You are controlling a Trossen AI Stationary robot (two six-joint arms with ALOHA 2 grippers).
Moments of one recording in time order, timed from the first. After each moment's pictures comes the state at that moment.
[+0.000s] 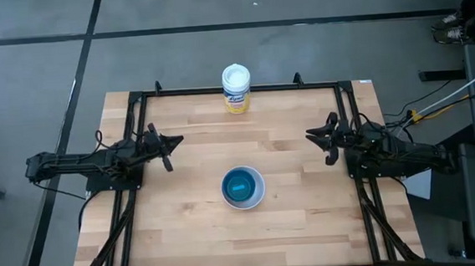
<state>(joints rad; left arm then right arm) 0.07 0.19 0.01 0.11 -0.41 -0.11 -0.17 0.01 0.01 0.02 0.04 0.21</state>
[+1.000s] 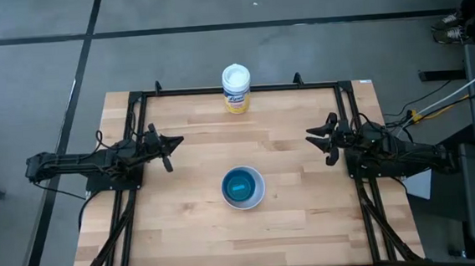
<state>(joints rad) 0.07 0.19 0.01 0.09 -0.40 -0.11 -0.17 0.01 0.02 0.02 0.03 0.22</state>
